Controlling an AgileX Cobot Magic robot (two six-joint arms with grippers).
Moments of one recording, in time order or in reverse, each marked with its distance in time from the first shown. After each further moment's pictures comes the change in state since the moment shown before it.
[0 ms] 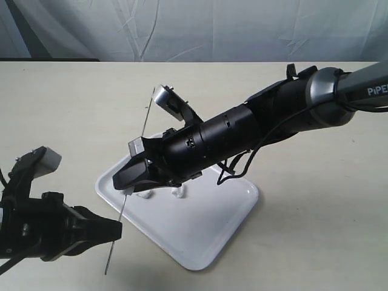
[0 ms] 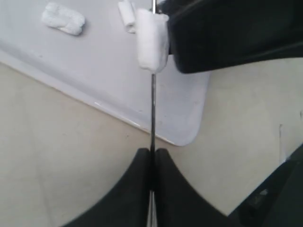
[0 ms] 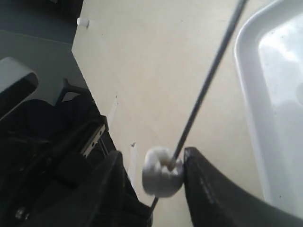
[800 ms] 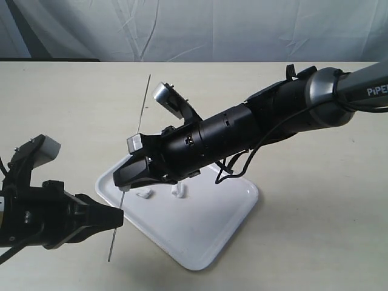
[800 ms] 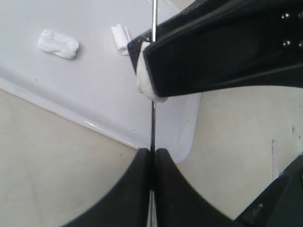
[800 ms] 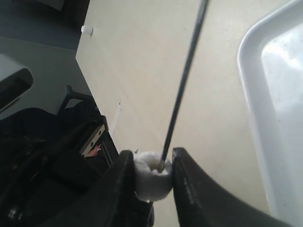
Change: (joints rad) left arm 0.000 0.000 -0.033 -0.005 0.015 -0.024; right arm 0.000 0.000 0.000 0.033 -0.007 -0.013
